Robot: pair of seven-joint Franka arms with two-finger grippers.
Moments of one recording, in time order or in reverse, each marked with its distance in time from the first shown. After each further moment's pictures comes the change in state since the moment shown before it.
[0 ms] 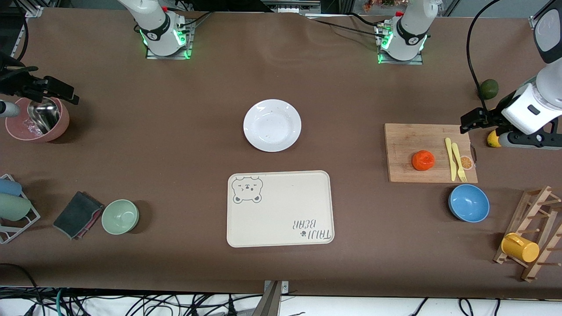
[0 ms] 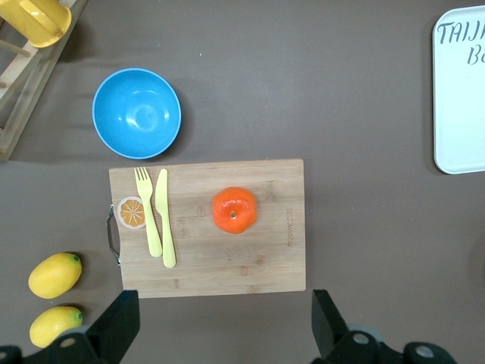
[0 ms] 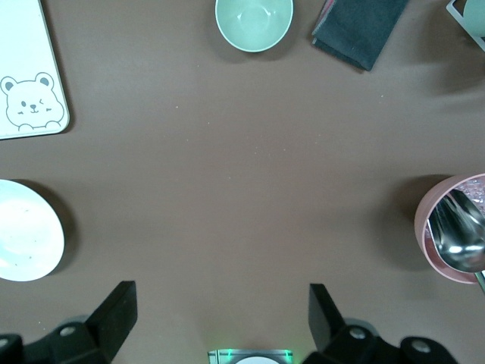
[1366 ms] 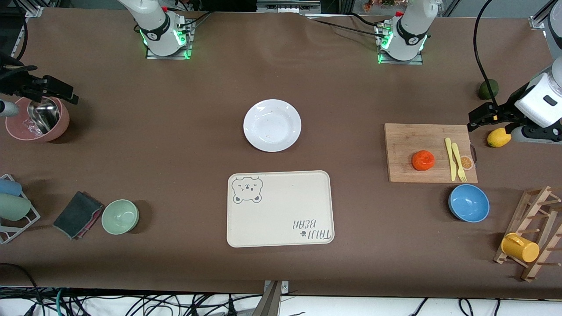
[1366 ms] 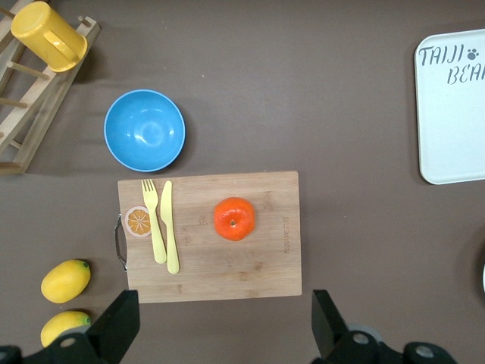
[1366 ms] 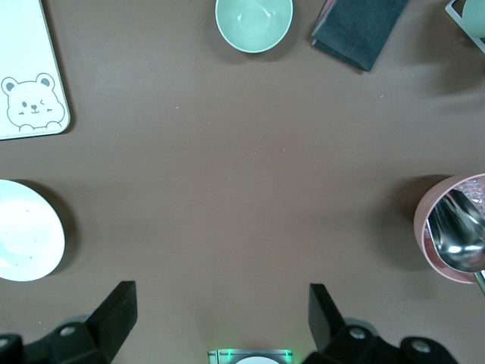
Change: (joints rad) left arm -0.002 0.001 -0.005 0.086 0.000 -0.042 -0.001; right arm 0.000 0.000 0.000 0.005 0.000 -0.003 0.000
